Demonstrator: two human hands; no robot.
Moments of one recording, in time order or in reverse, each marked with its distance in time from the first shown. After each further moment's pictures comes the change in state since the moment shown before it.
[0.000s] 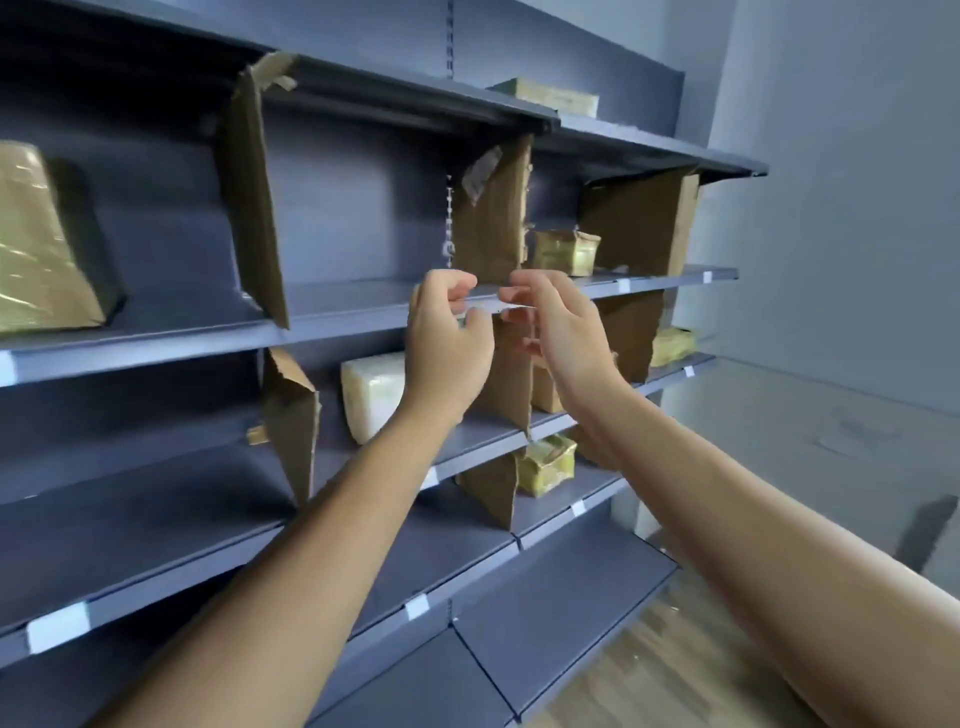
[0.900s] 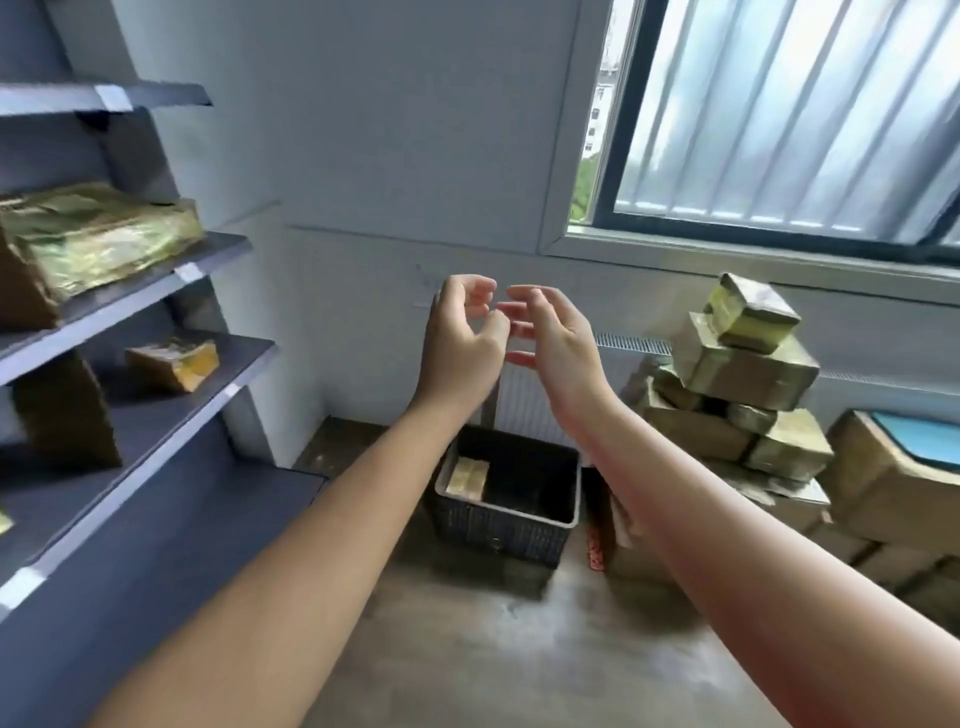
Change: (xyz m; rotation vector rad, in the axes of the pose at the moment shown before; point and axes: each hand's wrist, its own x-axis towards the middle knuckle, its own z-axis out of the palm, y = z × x) left_hand -0.195 0.094 0.725 -0.557 -0.798 -0.177; right_hand 0.024 0.154 -0.705 -0.297 0.724 0.227
